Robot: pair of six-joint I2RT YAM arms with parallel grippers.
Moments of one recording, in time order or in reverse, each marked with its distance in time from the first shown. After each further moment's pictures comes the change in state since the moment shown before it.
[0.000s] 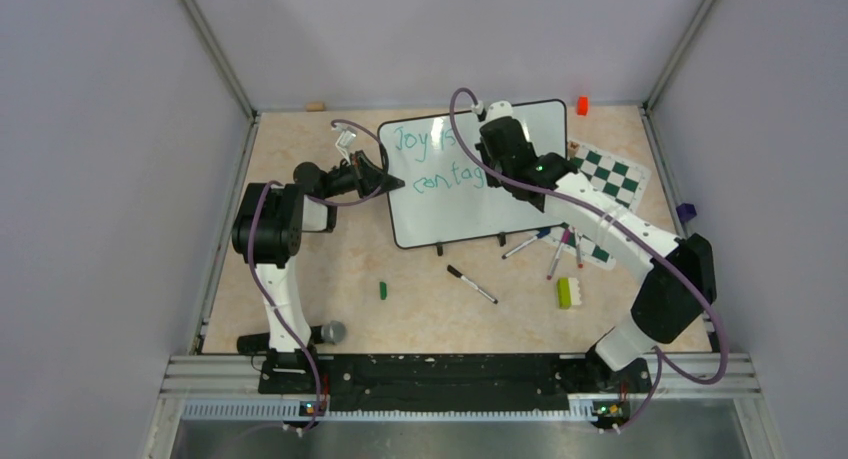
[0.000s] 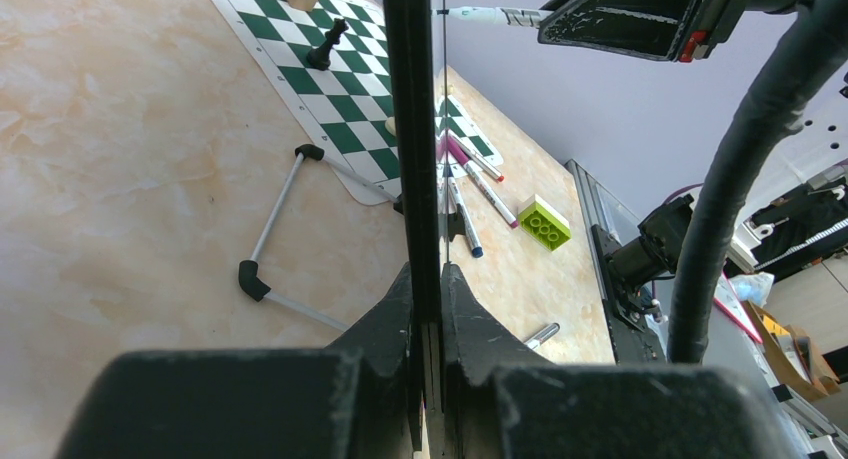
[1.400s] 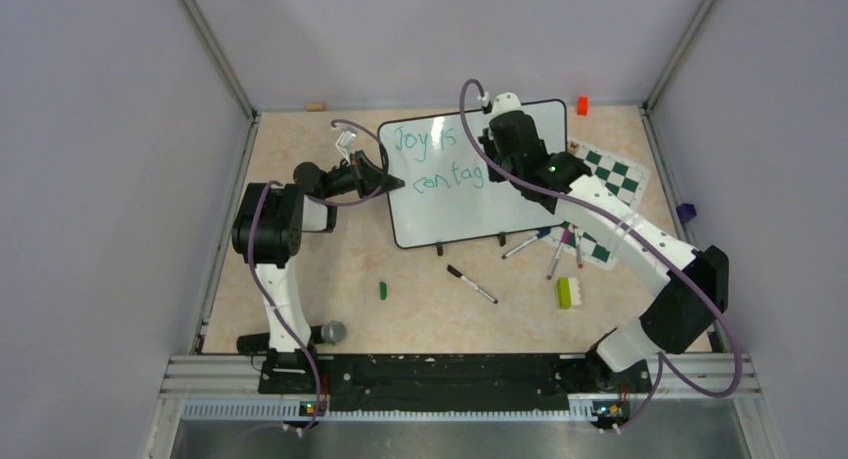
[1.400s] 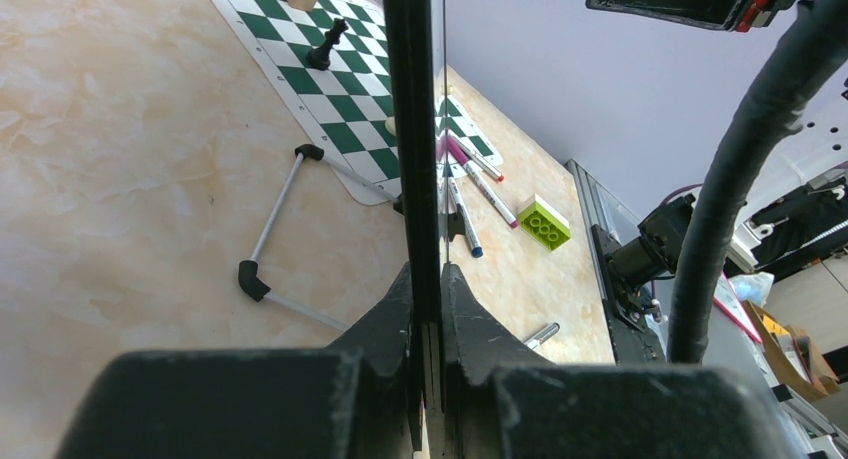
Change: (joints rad) left arm 0.000 0.000 0.000 0.000 0.000 0.000; right arm 0.000 -0.053 0.016 0.010 -0.051 -0.004
